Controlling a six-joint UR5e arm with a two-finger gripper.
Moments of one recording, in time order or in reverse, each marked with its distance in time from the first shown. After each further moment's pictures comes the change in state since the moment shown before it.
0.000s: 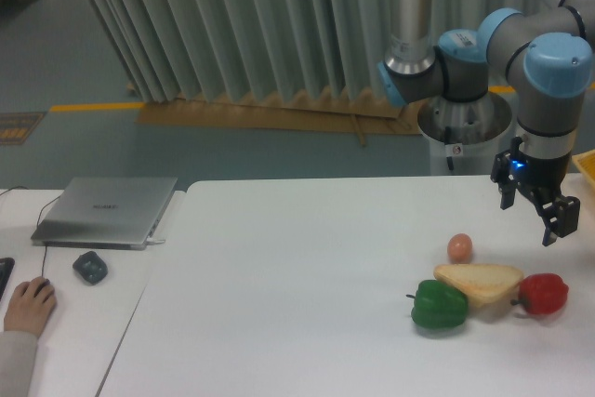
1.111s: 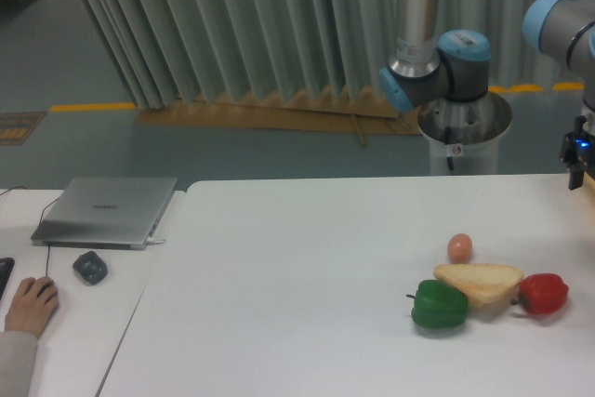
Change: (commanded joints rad) arm 0.179 0.017 -0.011 -0.003 0.083 0.429
